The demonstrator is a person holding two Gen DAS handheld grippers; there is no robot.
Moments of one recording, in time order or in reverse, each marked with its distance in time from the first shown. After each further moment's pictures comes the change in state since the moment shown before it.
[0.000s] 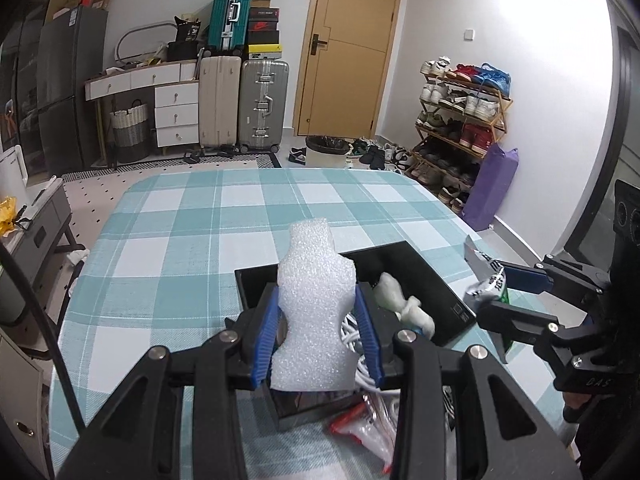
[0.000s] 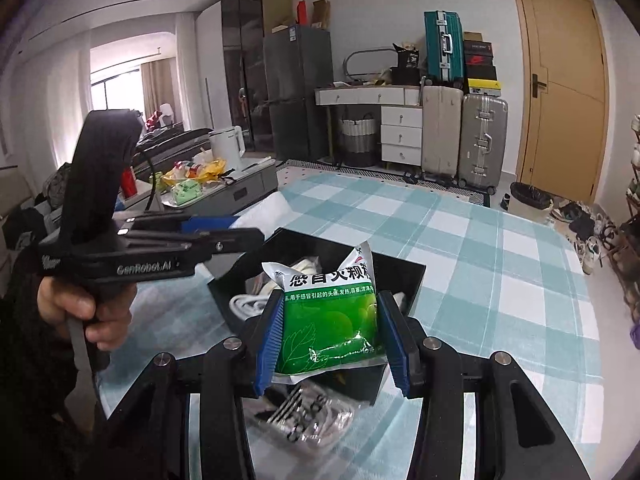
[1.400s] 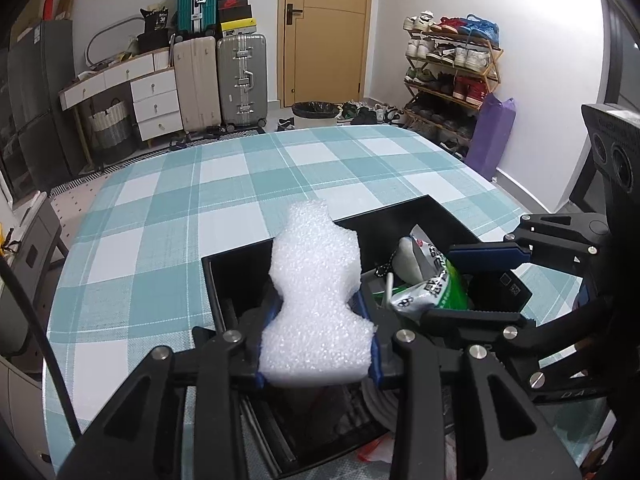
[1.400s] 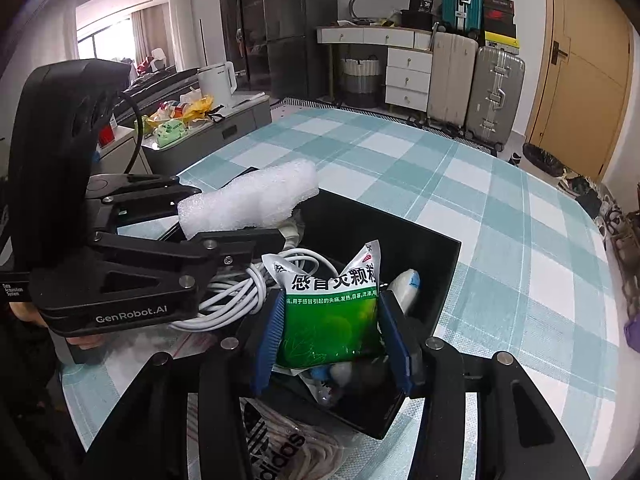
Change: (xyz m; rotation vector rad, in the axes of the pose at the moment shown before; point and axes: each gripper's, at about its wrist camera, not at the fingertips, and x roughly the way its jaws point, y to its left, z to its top) left arm 0.053 -0.006 -0.011 0.119 0.124 -0.001; right arm 0.084 -0.009 0.000 -0.063 0.232 -0.012
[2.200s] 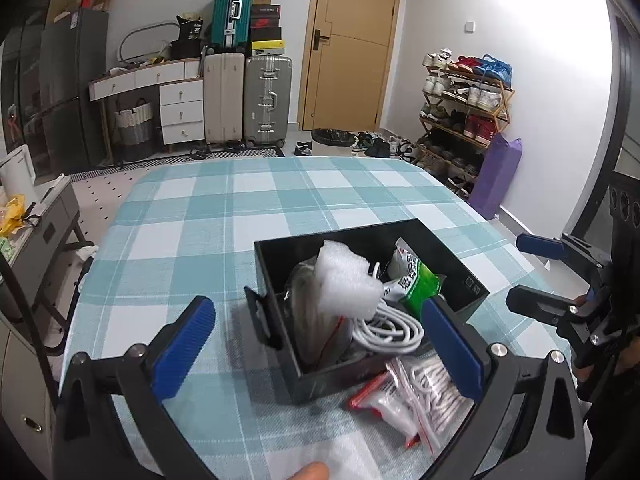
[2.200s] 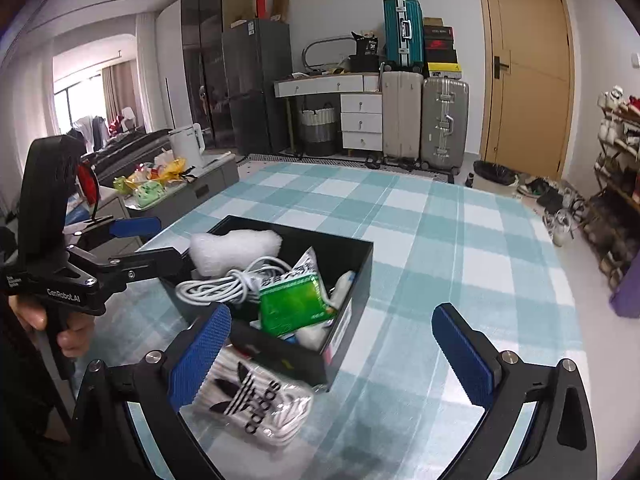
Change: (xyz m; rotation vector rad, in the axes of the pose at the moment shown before) left arm -0.068 0.009 -0.025 -0.103 -0.106 0.025; right arm -0.081 -0.015 -0.040 0.149 -0.192 -0.083
